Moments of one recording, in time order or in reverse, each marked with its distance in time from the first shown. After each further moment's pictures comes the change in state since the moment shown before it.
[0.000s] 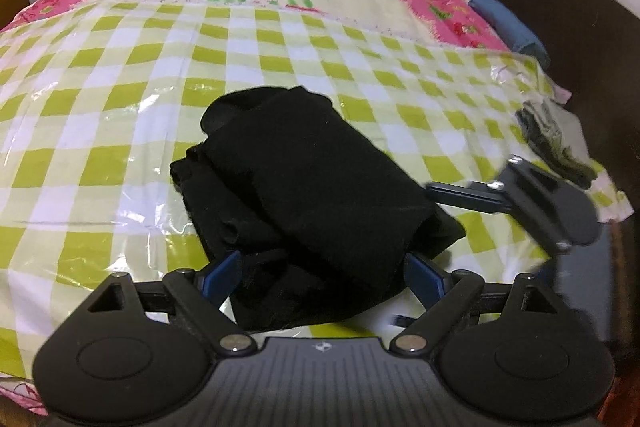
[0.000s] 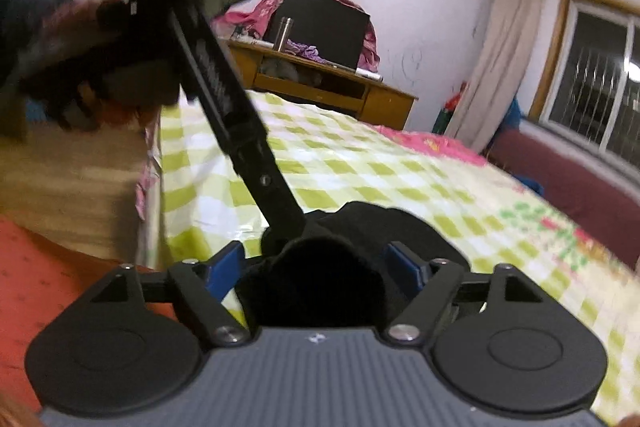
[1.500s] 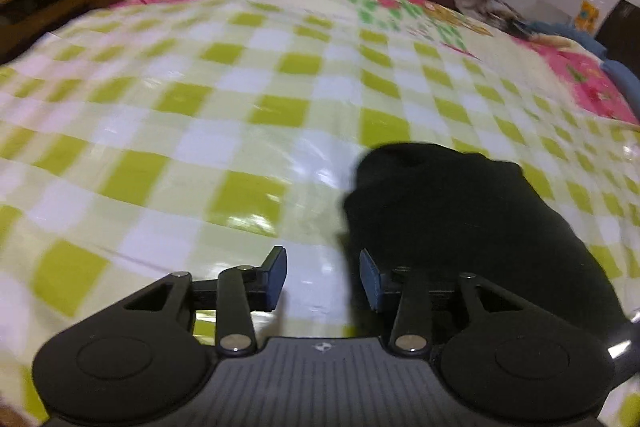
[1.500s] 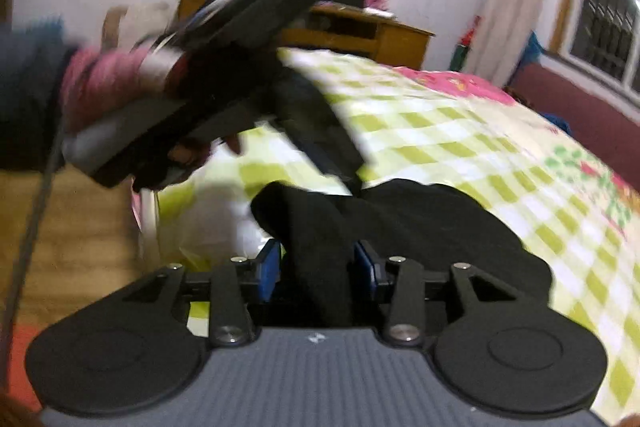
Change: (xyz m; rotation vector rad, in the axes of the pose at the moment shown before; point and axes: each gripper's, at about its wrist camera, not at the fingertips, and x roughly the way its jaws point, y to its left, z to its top) left arm 0.054 0.113 0.022 -0.185 -0.127 0.339; right arm 0.067 0.002 0.037 0.193 0.173 0.075
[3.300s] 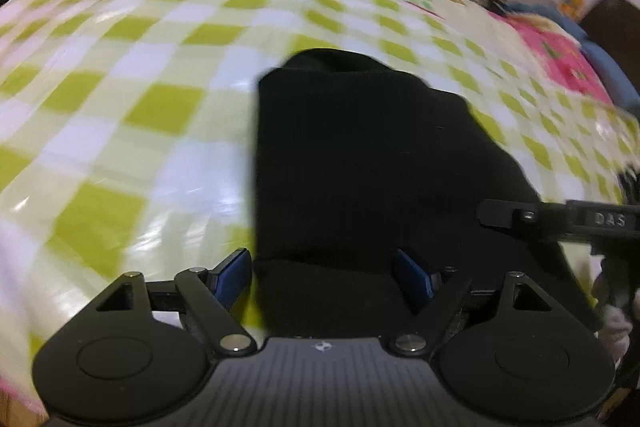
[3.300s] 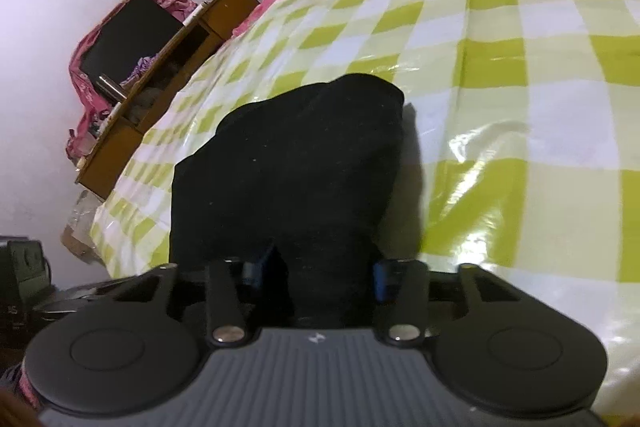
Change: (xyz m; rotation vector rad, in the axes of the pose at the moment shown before) left arm 0.011 -0.062 -0.049 -0.023 0.108 -0.134; right arm 0.018 -0.188 -0.097 0.938 0.118 0.118
